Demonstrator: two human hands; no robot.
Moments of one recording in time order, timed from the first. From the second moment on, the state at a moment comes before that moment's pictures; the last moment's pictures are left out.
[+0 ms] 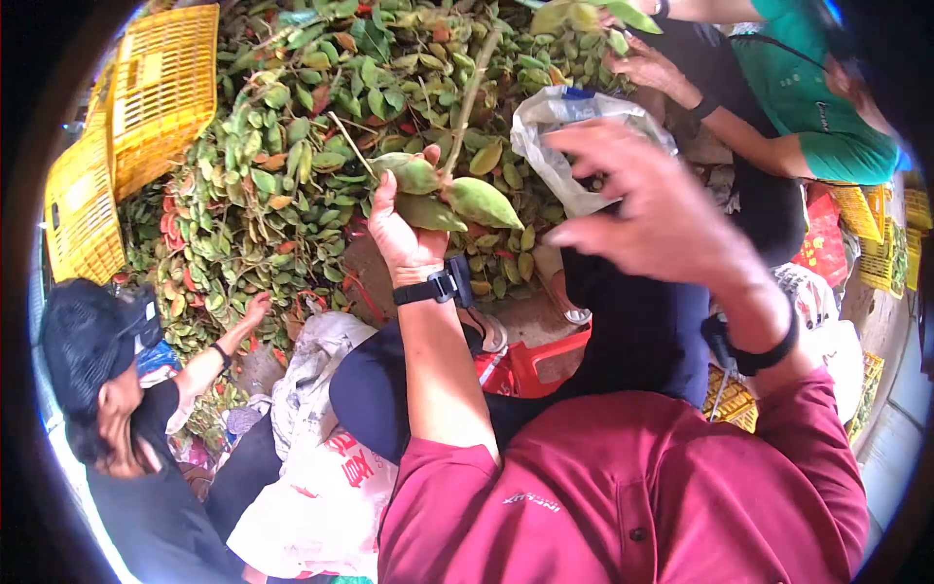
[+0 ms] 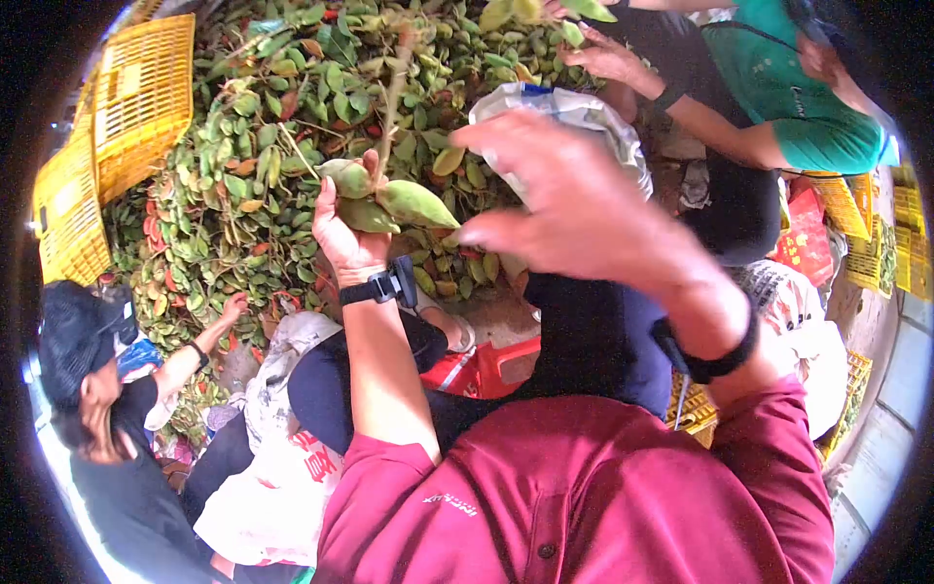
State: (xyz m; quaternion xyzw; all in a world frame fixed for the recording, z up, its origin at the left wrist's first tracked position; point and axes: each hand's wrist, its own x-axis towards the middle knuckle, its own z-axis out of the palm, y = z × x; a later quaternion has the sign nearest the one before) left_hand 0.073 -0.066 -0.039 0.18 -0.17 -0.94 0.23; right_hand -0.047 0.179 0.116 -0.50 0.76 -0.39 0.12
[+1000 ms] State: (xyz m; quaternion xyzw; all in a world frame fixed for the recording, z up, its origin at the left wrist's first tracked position) left_hand 0.088 -0.005 0.046 0.08 -0.30 -0.95 -0.01; right_hand 0.011 0.245 0.087 -0.30 0.69 -0.63 0.20
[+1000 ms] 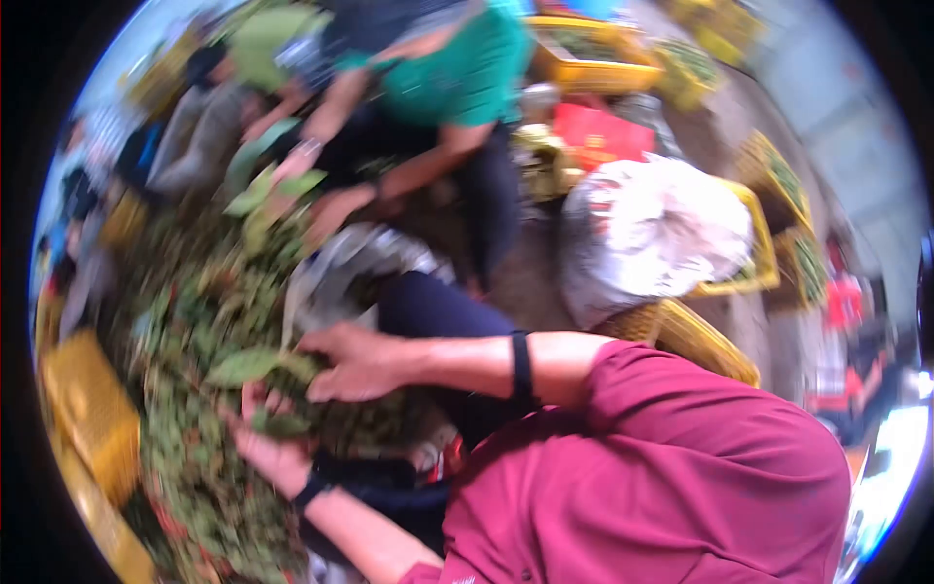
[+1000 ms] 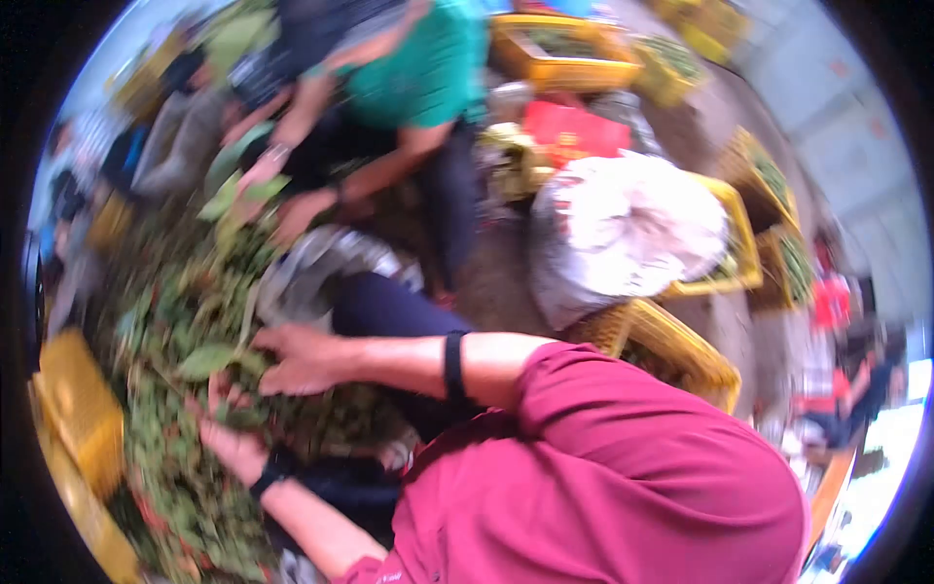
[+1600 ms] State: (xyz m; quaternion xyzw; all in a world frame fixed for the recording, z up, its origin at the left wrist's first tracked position) left_hand 0.041 0.228 0.155 -0.15 -0.49 -0.86 -0.01; right_hand 0.017 0.386 0.149 -0.30 0.74 -0.59 -0.14
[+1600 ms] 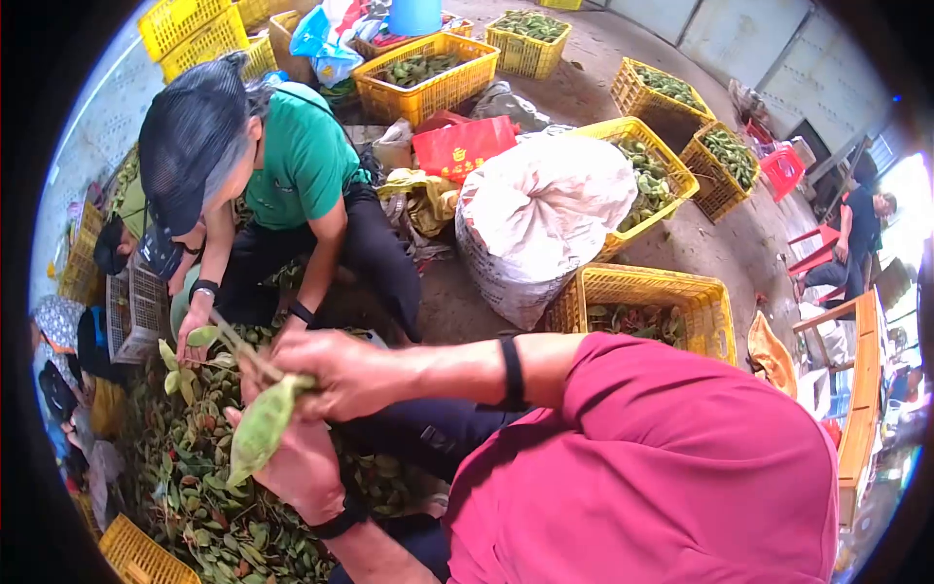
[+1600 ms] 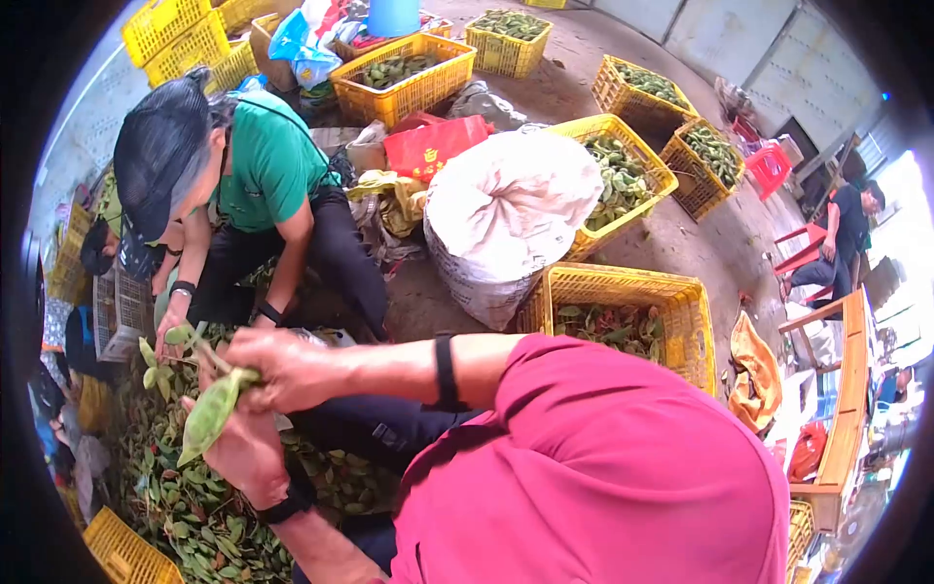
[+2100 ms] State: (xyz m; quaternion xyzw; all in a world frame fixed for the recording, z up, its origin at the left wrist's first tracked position) left_hand 0.082 -0.047 0.008 0.40 -0.44 -0.77 0.23; right_hand 0.012 0.944 0.094 0.25 0.95 -0.05 -0.17
